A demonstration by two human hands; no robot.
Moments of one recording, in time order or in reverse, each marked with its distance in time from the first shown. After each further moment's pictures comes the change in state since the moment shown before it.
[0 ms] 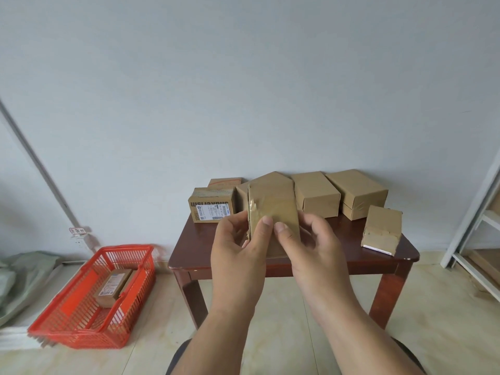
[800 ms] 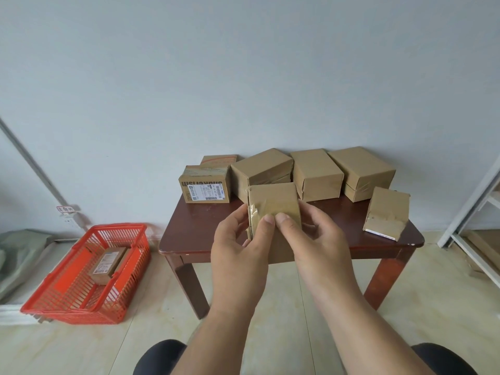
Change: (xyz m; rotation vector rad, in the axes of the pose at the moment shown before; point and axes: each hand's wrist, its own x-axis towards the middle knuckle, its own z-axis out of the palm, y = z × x) left_hand 0.019 -0.039 0.008 0.088 0.010 -0.082; right_hand 0.032 0.031 -0.013 -0.104 0.037 0.082
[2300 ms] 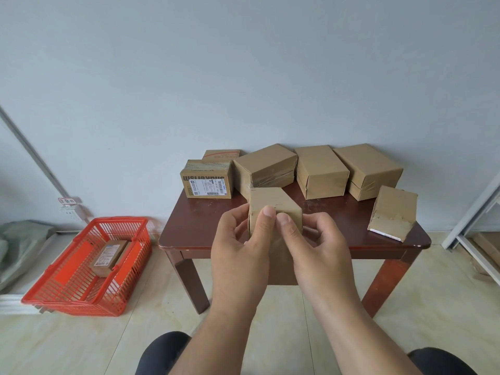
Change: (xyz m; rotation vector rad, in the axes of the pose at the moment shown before) left_hand -0.003 0.005 0.003 -0.020 0.017 -0.019; right_hand -0.009 0.004 0.003 -0.111 0.019 0.028
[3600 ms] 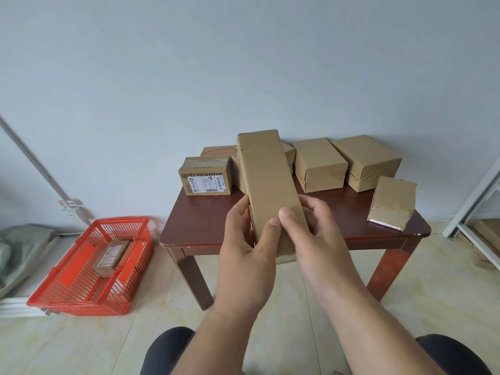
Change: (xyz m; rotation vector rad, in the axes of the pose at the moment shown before) left_hand -0.006 -0.013 -0.002 0.005 -0.167 0.050; right_hand 0.004 0.001 -0.002 0.147 -0.103 0.060
